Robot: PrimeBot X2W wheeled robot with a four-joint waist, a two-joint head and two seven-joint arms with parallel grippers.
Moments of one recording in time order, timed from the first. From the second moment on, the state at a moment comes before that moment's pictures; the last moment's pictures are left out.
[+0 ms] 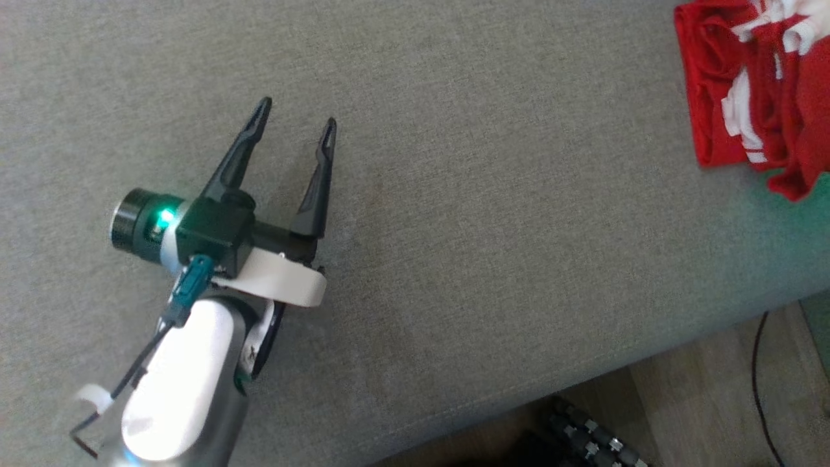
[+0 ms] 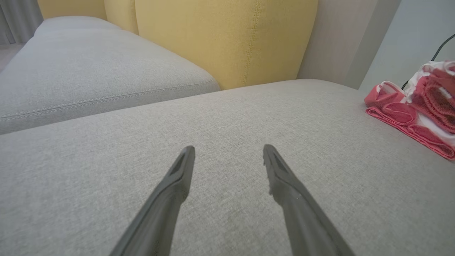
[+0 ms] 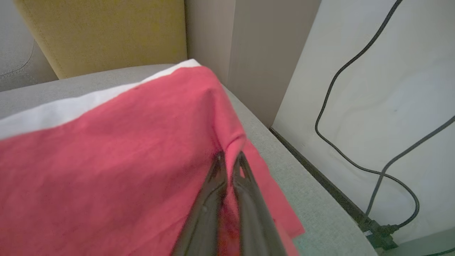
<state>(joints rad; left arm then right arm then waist) -0.35 0.16 -0.38 0.02 -0.07 0.06 -0.18 -0.76 -0.42 -0.15 0.86 0.33 0.13 -0.07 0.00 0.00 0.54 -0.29</state>
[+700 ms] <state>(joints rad) -0.33 0.17 -0.36 0.05 -0.11 0.10 -0.22 -0.65 -0.35 -0.11 0.74 0.34 0.13 -0.21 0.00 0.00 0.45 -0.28</state>
